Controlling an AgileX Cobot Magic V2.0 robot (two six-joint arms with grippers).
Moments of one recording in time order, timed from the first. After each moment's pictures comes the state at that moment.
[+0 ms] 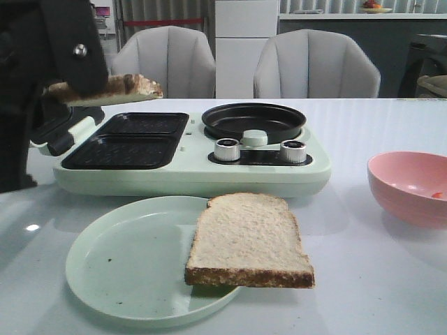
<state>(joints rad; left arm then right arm) -0.86 1.39 -0.62 1.79 0.77 -0.96 -0.01 0.75 -0.58 0.01 0.68 0.05</state>
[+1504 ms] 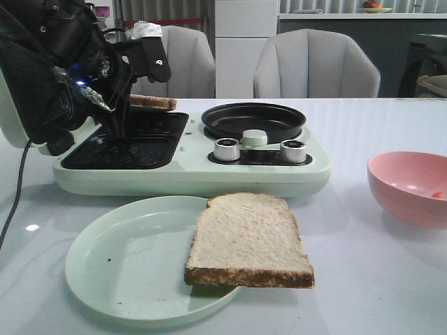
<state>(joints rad) -0.41 2.05 -1.38 1.81 0.37 -0.78 -0.01 0.75 -0.58 0.01 0.68 0.05</state>
